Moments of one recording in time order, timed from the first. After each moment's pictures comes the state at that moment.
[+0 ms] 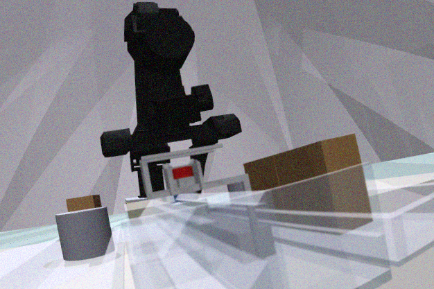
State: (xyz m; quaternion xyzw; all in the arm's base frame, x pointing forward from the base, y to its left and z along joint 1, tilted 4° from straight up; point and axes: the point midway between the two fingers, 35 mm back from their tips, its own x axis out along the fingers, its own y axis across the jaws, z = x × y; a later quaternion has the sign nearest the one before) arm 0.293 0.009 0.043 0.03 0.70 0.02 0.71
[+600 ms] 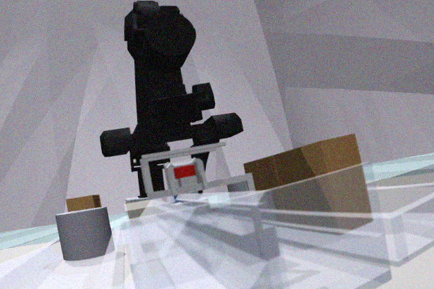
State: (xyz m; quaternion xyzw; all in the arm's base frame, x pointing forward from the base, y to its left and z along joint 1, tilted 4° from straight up) arm 0.299 0.009 0.043 0.03 0.70 0.02 0.71
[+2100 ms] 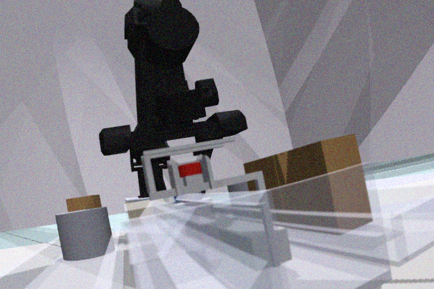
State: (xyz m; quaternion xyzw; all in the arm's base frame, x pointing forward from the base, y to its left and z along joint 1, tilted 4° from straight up) arm 0.314 0.009 0.044 0.03 0.70 0.02 0.71
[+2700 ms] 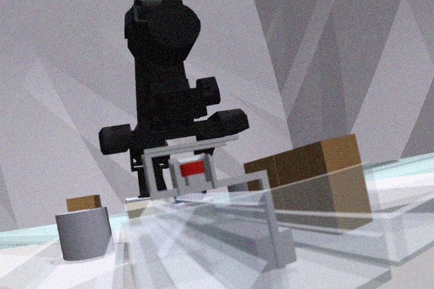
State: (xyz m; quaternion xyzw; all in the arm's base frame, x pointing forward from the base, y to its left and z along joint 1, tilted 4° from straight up) arm 0.320 0.009 0.045 0.03 0.70 0.02 0.71
